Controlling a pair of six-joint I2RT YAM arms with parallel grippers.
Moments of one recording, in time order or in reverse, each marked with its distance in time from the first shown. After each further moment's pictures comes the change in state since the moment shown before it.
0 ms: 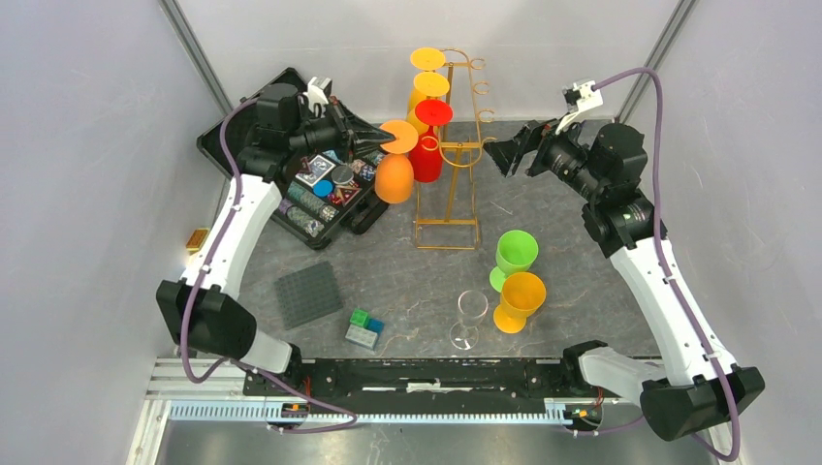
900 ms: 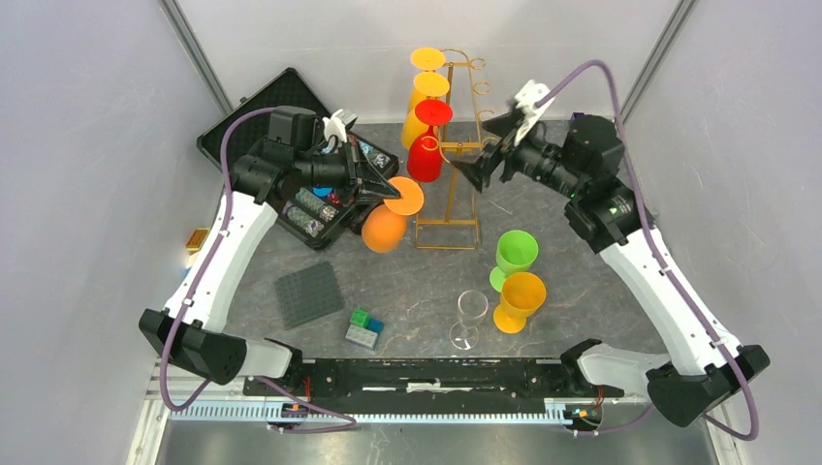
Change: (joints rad) left arm -0.129 -0.104 0.043 -0.492 -0.009 0.344; right arm 0.259 0.069 0.140 -0.078 -0.035 -0.436
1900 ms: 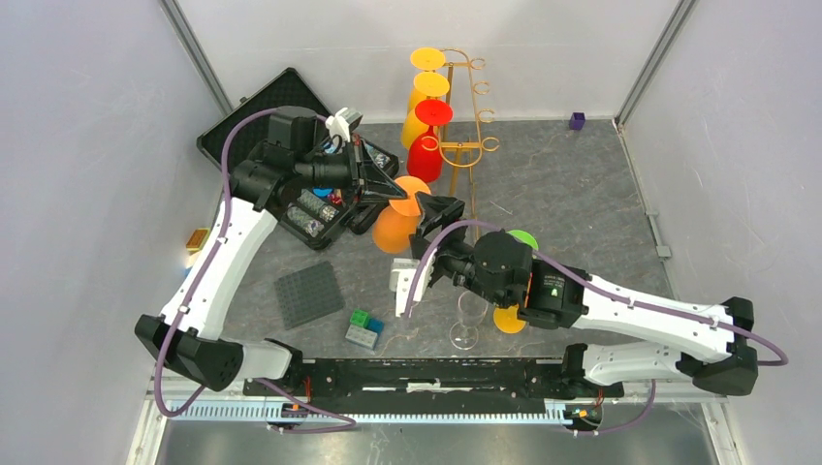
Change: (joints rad) left arm -0.032 -0.028 -0.027 0.105 0.060 -0.089; right arm 0.754 -0.062 -0.291 0.151 0.776 -1.003
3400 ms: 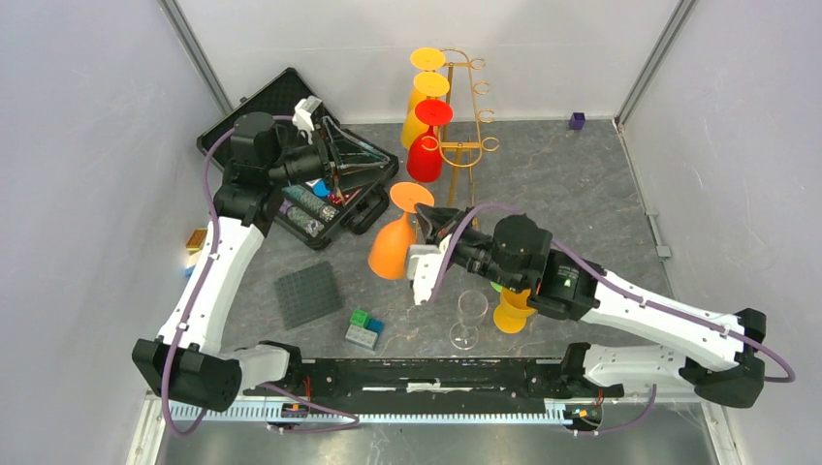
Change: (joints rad) left arm 0.173 -0.112 -0.206 0.452 0.070 -0.328; right arm -0.141 -0.036 0.030 -0.005 -0.256 0.112
